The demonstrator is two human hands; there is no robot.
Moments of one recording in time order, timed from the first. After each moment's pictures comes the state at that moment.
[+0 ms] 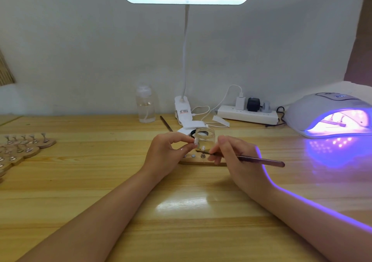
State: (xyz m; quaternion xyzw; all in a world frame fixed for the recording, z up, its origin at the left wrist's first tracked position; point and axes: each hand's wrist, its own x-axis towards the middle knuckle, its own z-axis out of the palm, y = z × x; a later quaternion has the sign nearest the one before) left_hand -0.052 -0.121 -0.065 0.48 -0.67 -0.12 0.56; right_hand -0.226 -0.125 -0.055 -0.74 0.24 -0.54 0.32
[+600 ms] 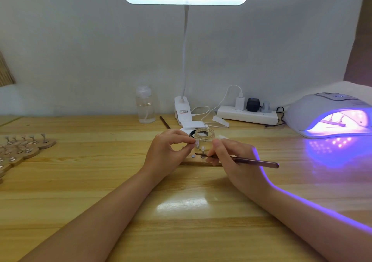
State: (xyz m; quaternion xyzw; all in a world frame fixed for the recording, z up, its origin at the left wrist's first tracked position) left_hand -0.055 -0.119 -0.062 0.48 -0.69 -0.03 0.55; right_hand -0.224 -0.124 -0.055 -0.77 0.26 -0.52 0.25
